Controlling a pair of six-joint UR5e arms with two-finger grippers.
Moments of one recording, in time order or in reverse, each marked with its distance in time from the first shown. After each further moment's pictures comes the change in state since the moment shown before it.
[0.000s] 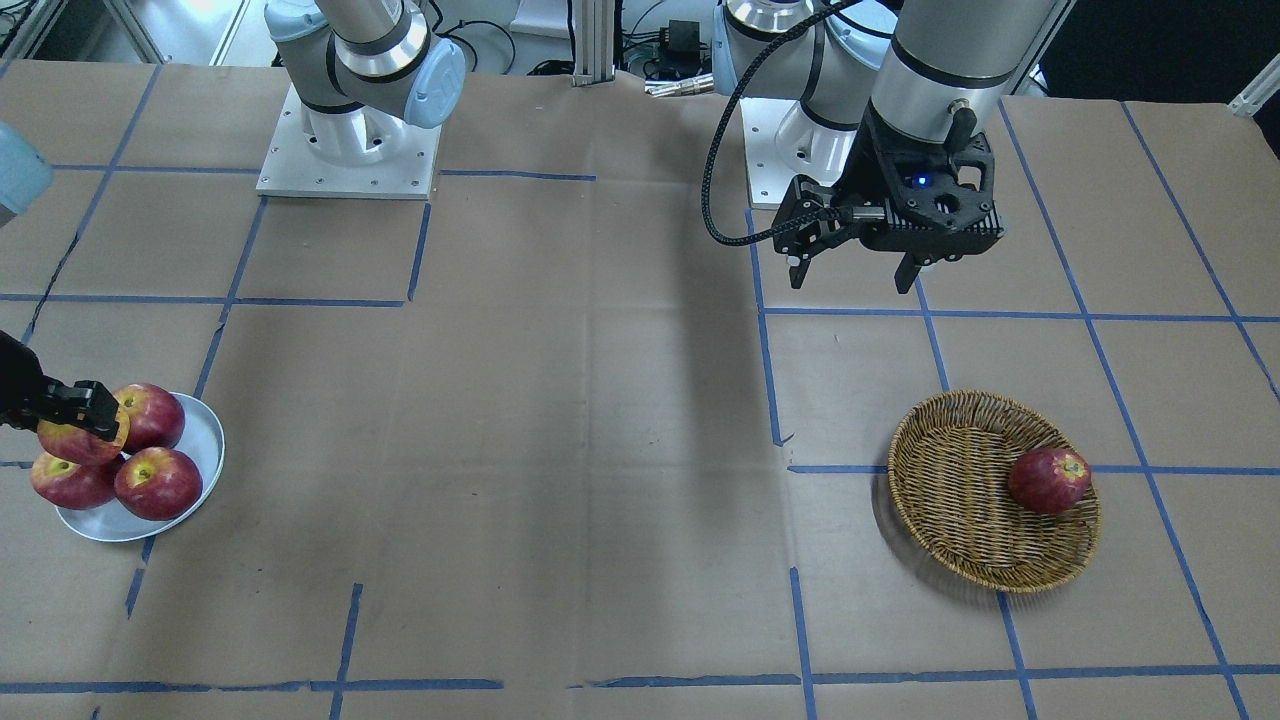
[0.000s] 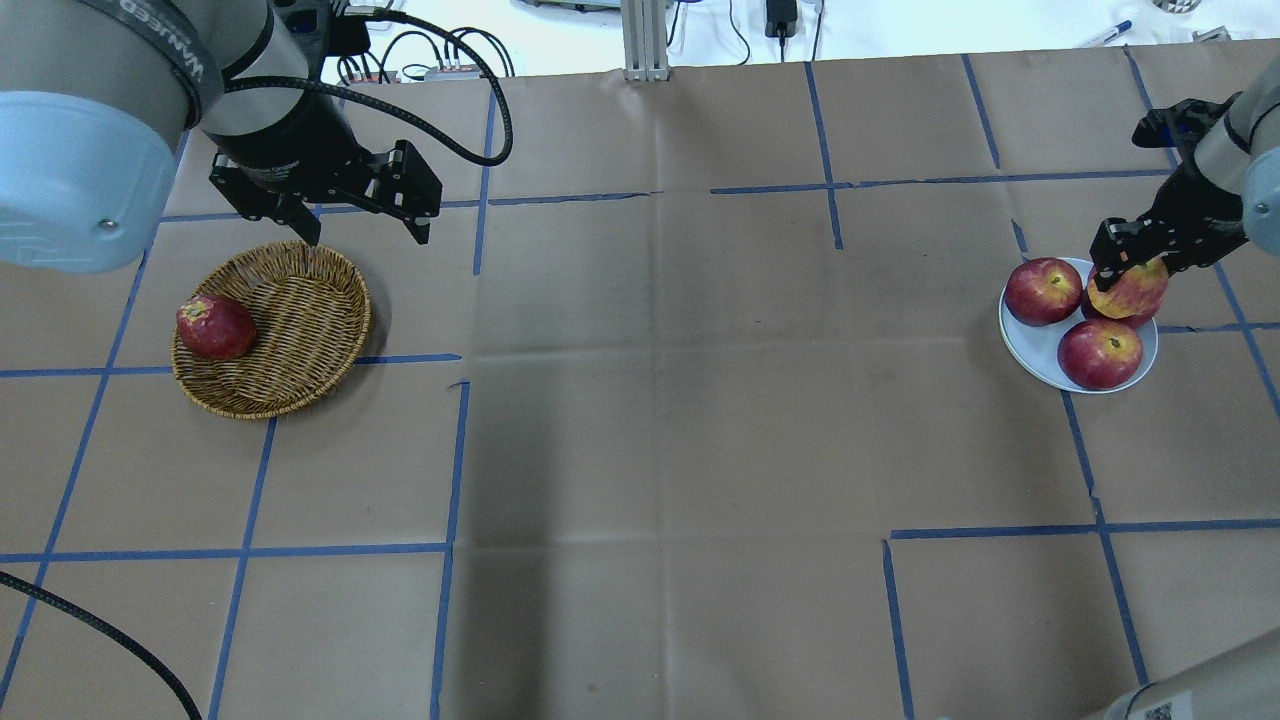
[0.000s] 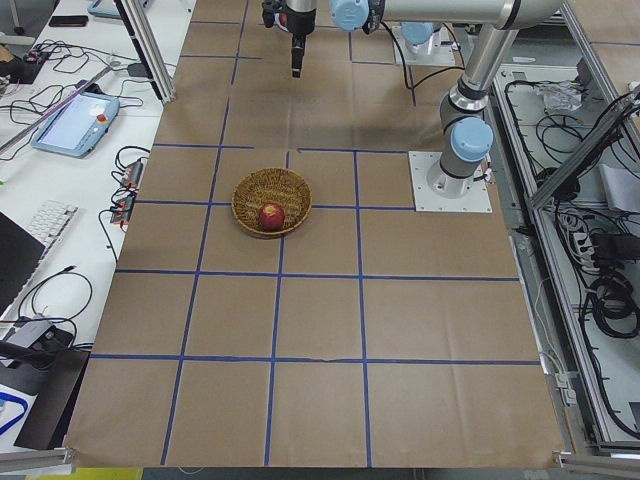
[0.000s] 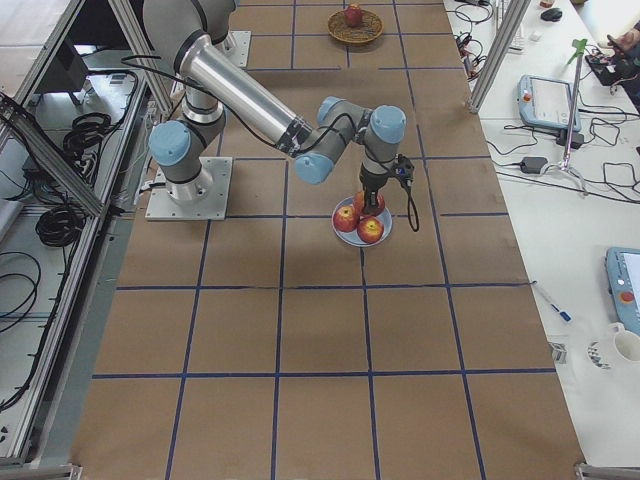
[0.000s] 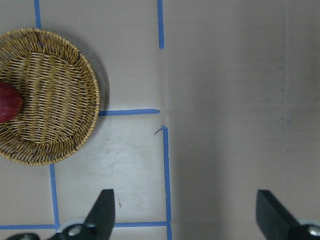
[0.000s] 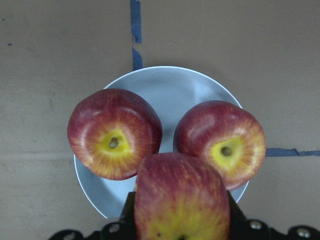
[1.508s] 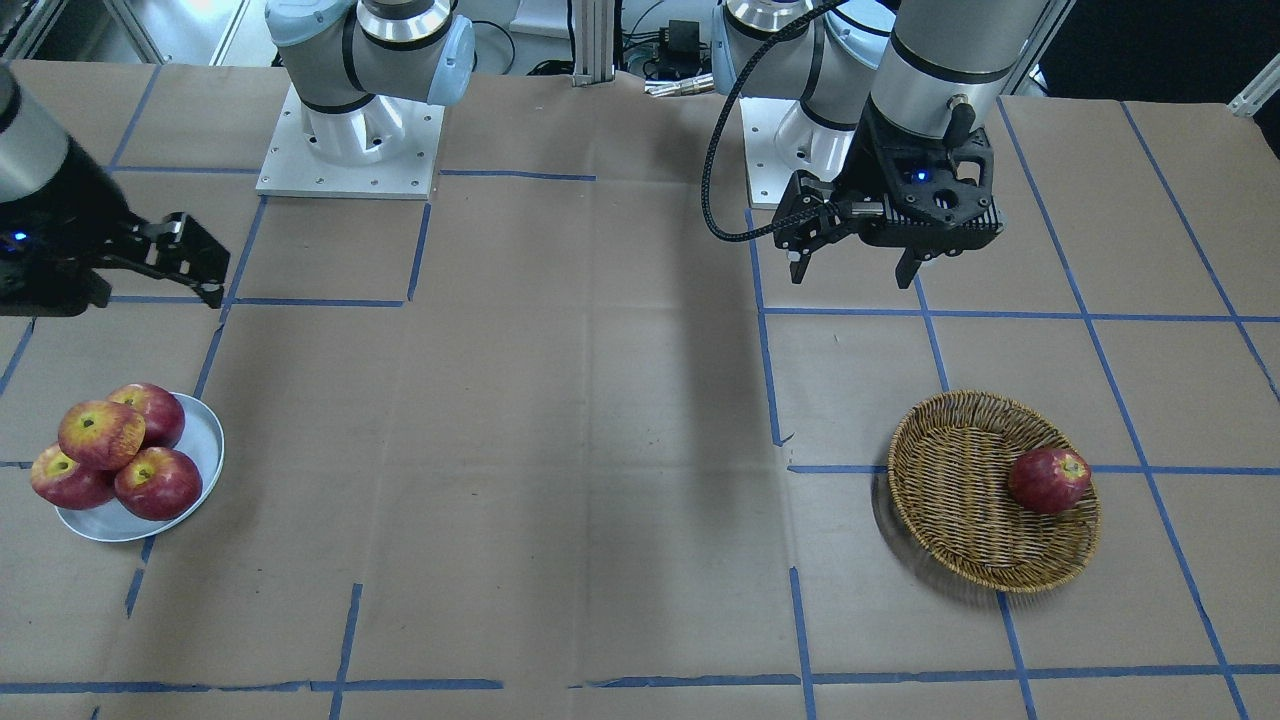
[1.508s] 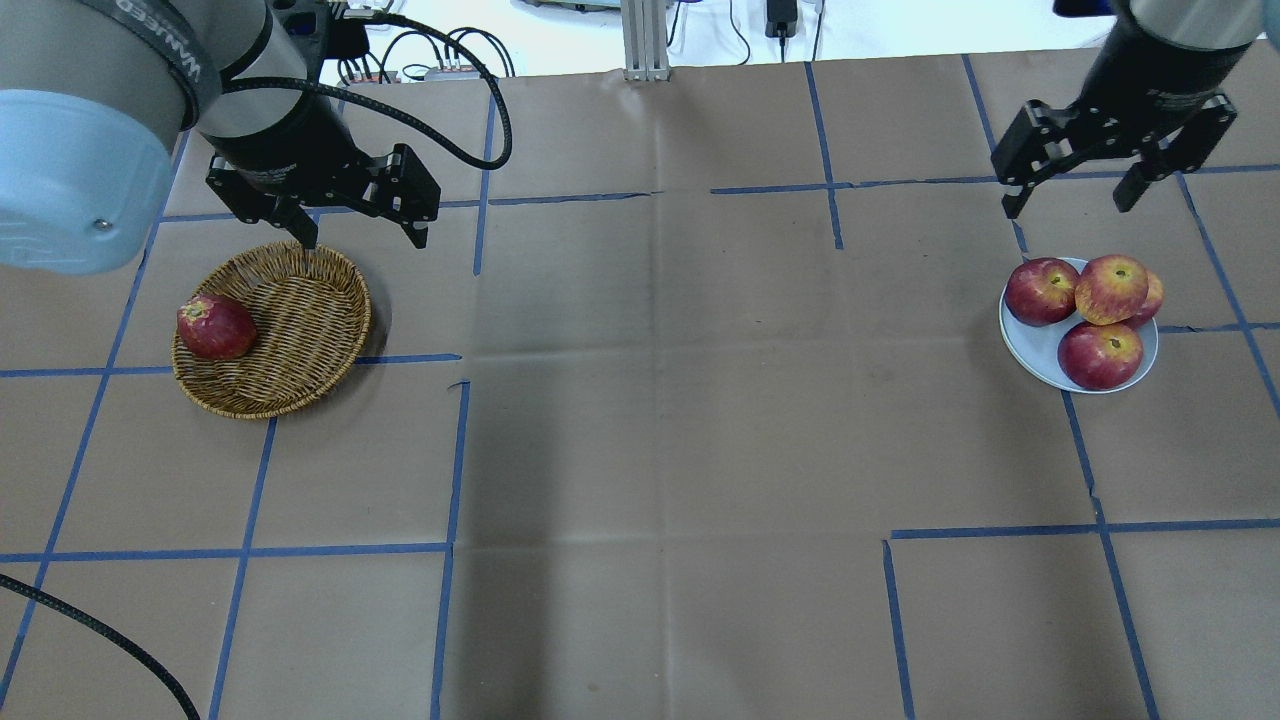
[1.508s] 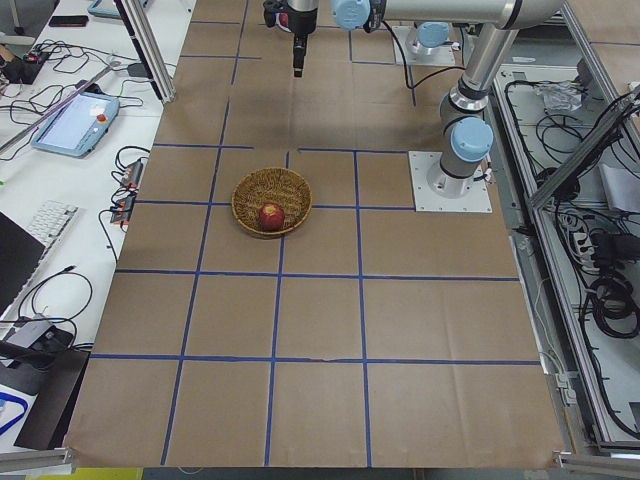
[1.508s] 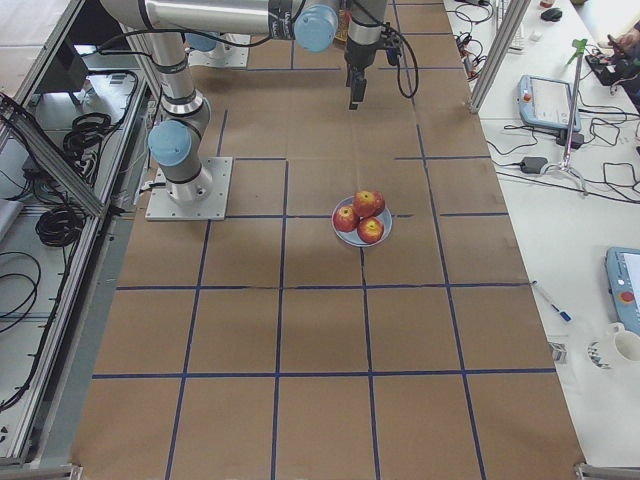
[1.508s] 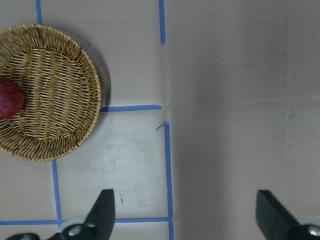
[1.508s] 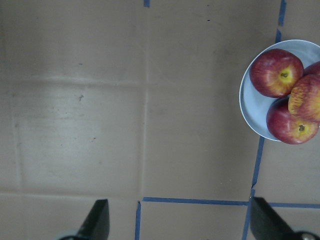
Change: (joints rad) left arm -0.002 0.004 0.001 -0.013 0.007 0.001; right arm 0.415 -0.249 -0.233 0.528 -0.003 0.325
